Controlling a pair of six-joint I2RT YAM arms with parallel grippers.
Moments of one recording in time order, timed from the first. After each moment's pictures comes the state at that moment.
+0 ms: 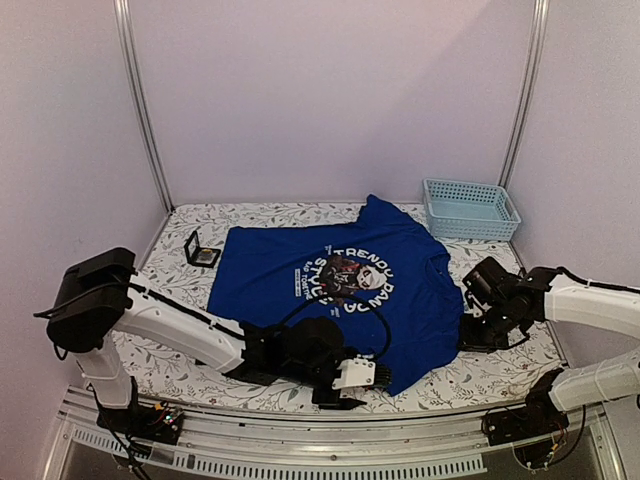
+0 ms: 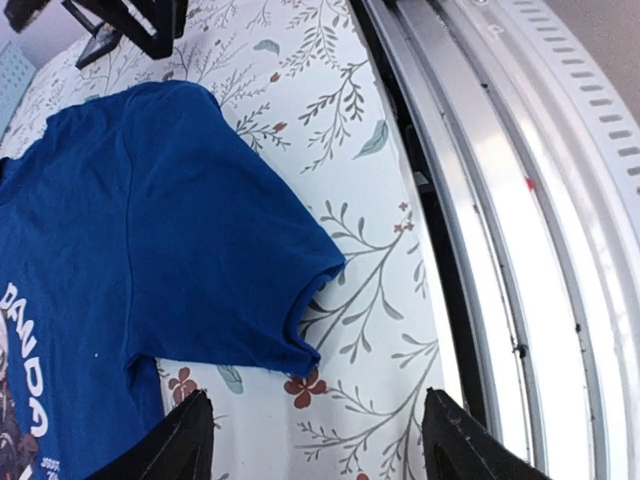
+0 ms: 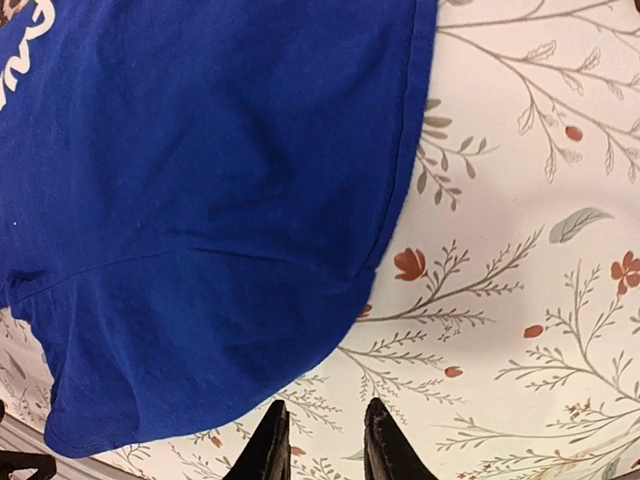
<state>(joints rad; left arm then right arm) -1.32 1.82 0.92 0.19 0.10 0.44 0.62 1.17 0.64 -0.77 0.04 0.68</state>
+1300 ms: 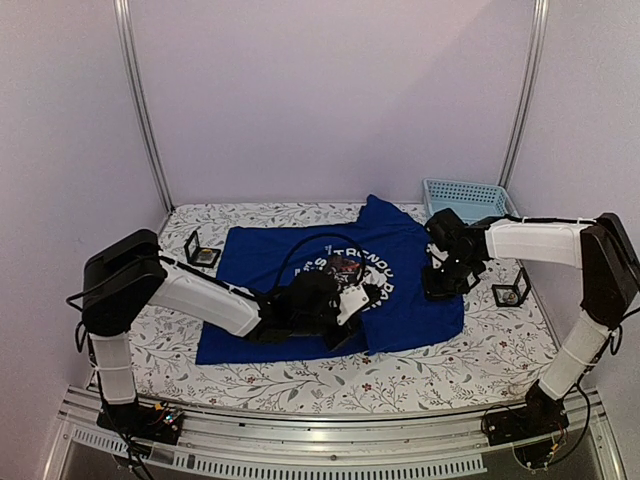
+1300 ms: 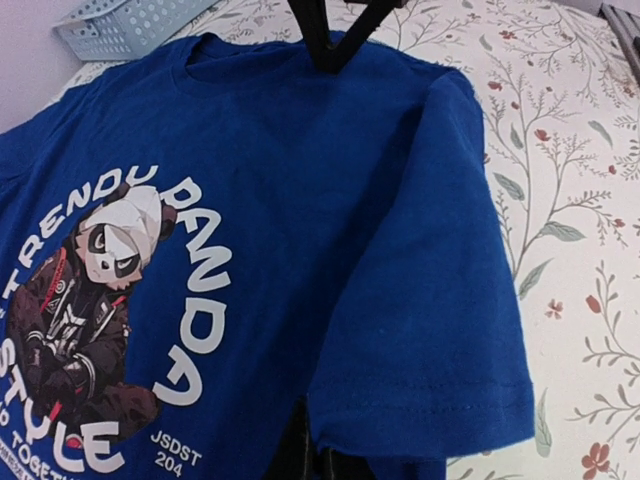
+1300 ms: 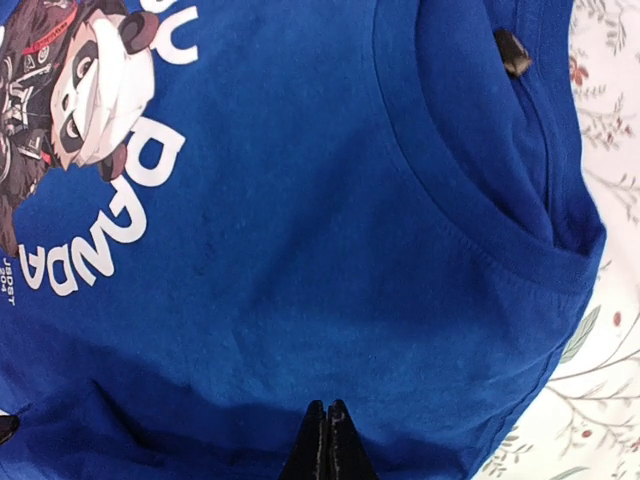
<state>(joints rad) -1.08 1.95 1.03 0.33 -0.04 0.18 0.53 1.66 1.07 -0.66 0.01 0.47</state>
